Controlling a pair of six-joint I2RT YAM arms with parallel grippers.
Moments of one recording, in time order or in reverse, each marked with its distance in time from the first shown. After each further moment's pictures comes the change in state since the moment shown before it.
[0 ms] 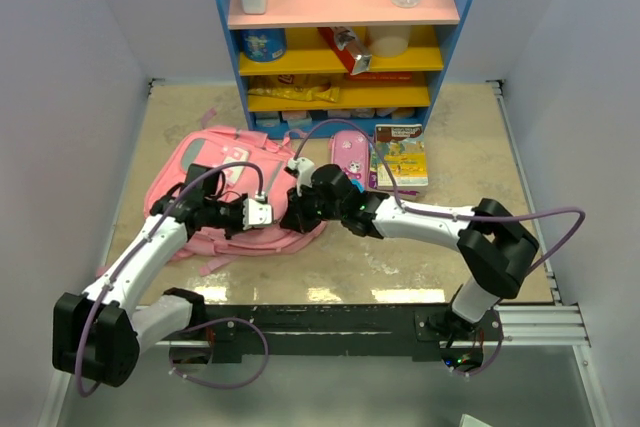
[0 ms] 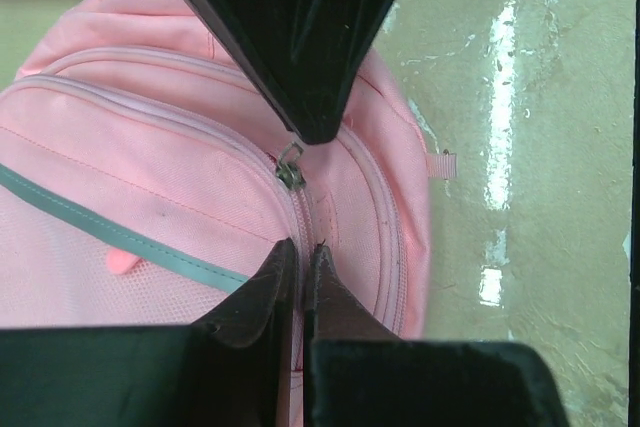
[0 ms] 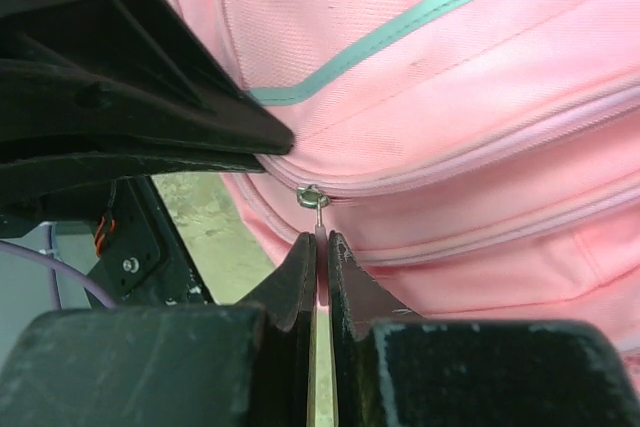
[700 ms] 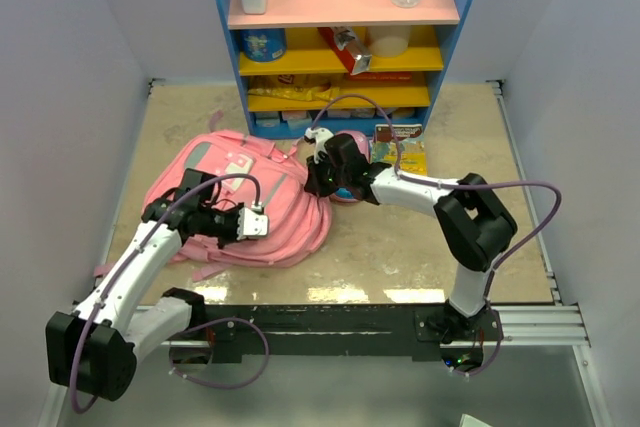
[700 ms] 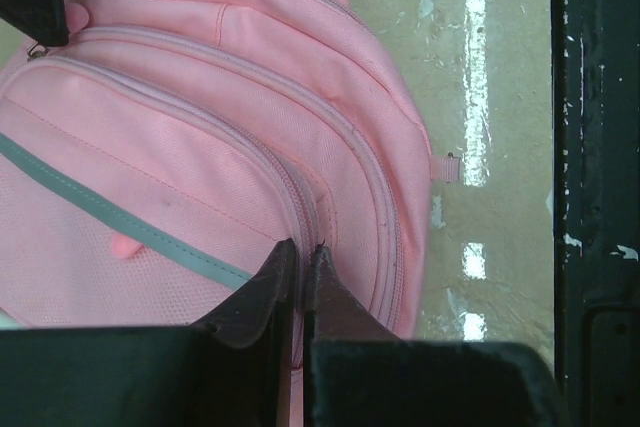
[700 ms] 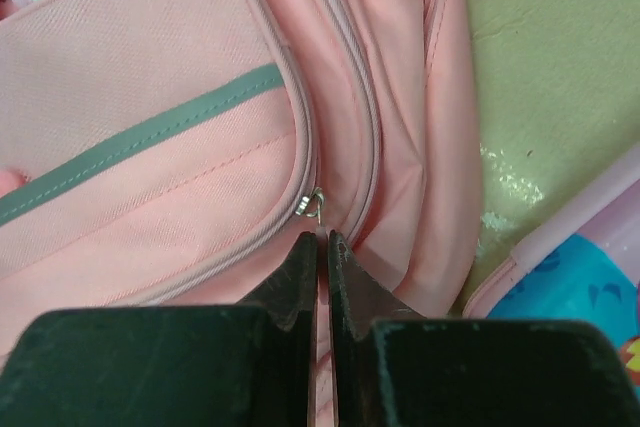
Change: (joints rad) left arm -0.003 -0.075 0.030 -0.197 -0.008 0.061; right arm -0.227 0.170 0.142 -0.080 0.068 -0.159
